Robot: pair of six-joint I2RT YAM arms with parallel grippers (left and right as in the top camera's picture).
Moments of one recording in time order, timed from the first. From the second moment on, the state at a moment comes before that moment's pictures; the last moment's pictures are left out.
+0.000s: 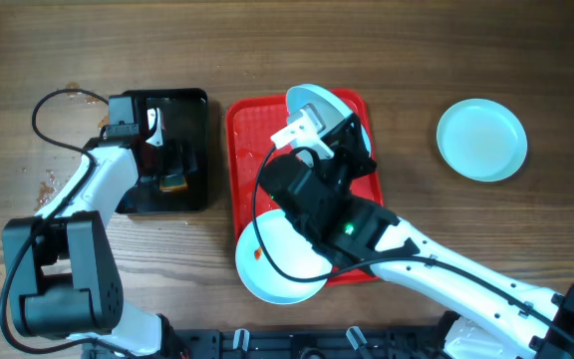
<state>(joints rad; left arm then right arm) 0.07 1.72 0.97 -0.50 0.10 -0.17 0.96 1.44 1.04 -0.26 1.27 -0.38</state>
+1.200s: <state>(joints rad) 0.07 1.72 0.97 -0.50 0.10 -0.17 0.98 1.43 1.04 -0.16 1.29 -0.48</state>
